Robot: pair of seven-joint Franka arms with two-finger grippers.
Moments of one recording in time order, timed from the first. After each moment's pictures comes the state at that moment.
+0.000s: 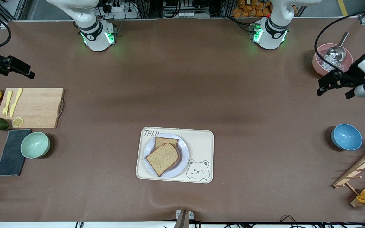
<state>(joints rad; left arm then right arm) -0.17 -0.01 0.10 -1.59 -0.06 1.68 0.04 -0.12 -0.02 0.11 -1.51 0.07 1.42 0.16</state>
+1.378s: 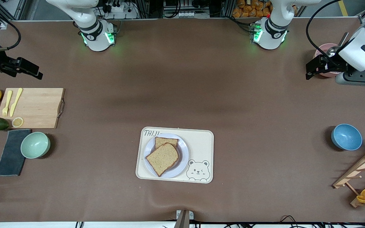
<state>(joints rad) -0.17 -0.01 0.02 -1.54 -0.02 1.51 -0.06 -0.09 -0.01 0.12 -1.53 0.07 1.42 0.17</state>
